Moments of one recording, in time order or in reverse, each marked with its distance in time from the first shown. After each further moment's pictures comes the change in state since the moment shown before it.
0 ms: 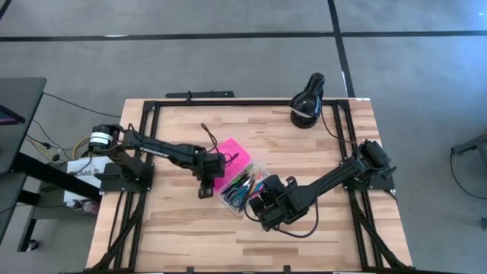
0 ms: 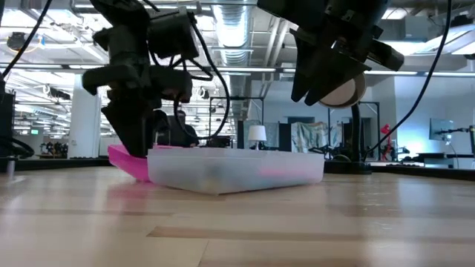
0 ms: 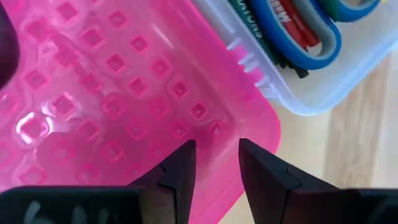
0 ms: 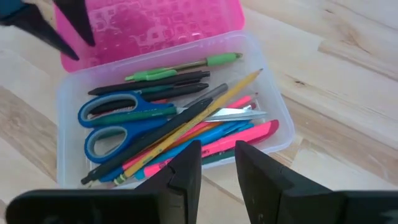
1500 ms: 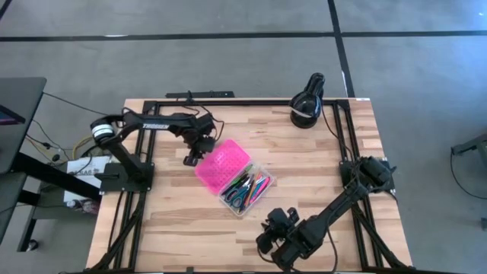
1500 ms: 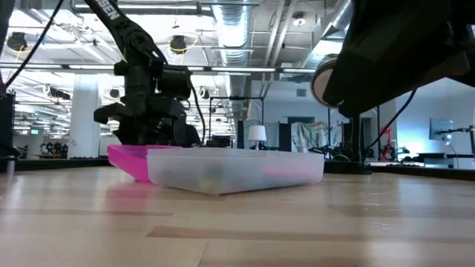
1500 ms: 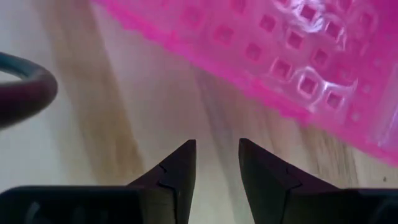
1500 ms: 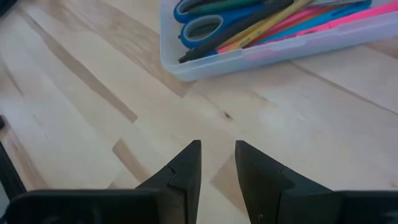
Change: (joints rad) left arm 0.500 0.019 0.000 -0.153 0.079 0.868; right arm 0.242 0.113 -0.001 0.237 0.007 0.113
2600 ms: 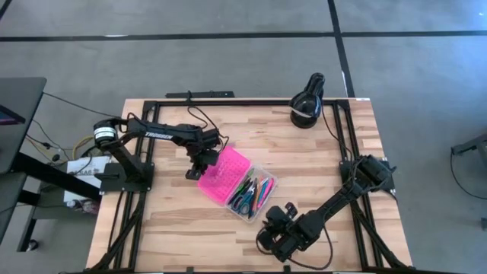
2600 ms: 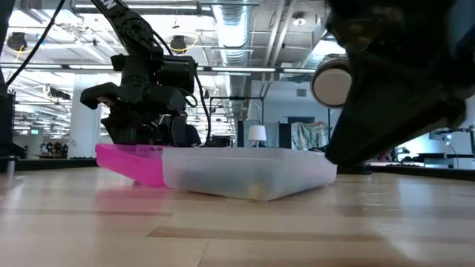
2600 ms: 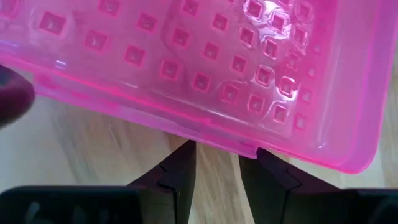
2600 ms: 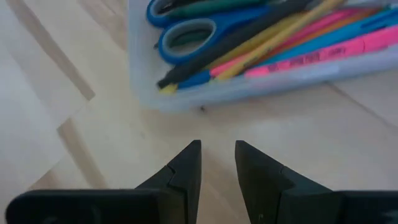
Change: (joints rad) left arm -0.187 0.016 0.000 -0.022 0.137 -0.239; right arm -0.038 -0.004 -0.151 0.169 -0.060 -0.185
